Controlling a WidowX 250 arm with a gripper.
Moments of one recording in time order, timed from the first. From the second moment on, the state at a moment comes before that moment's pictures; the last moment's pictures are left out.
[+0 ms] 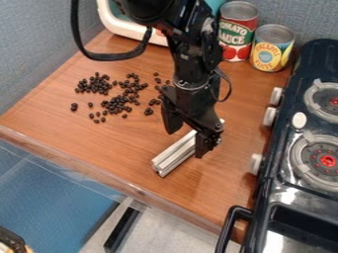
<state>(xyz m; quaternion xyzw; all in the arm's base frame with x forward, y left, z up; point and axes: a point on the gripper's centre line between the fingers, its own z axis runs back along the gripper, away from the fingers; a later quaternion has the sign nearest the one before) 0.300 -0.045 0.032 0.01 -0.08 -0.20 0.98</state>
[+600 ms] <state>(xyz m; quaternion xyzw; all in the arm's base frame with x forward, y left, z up) 0.291 -0.035 0.007 0.01 -0.02 -0.20 0.98</state>
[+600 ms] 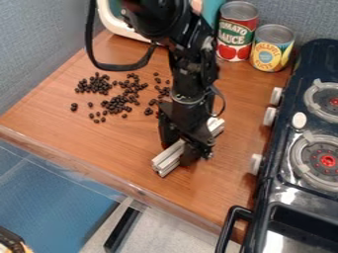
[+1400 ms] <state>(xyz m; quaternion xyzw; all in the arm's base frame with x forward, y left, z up) 0.333 0.008 0.099 -0.11 -0.09 -0.08 0.99</state>
